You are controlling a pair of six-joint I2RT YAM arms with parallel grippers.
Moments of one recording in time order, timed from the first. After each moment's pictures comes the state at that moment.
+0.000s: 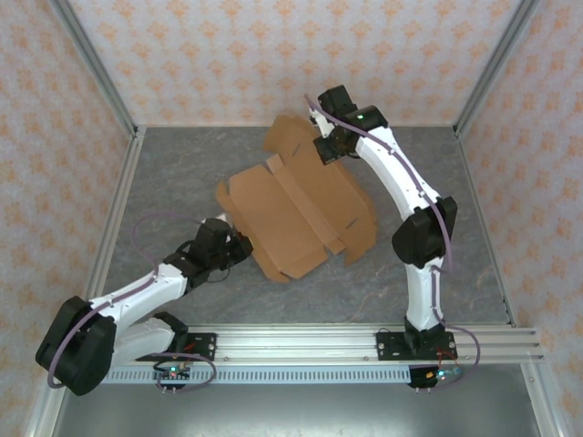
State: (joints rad) left arm -0.48 1.10 0.43 -0.10 0.11 -0.94; right arm 0.47 2.07 2.21 -1.17 0.08 -0.10
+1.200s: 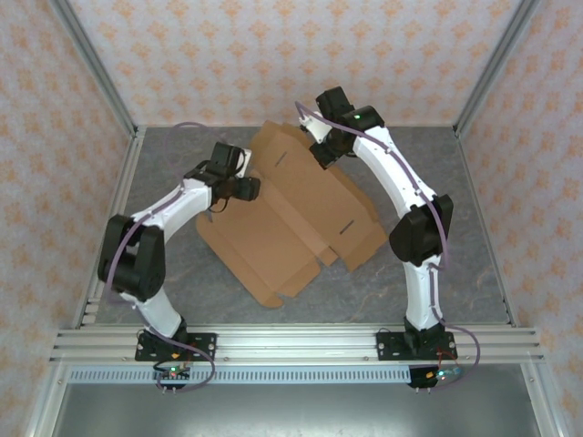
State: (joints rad) left arm -0.27 1.73 1.25 -0.43 -0.01 -0.05; right arm 0.47 2.09 2.23 -1.18 -0.02 -0.32
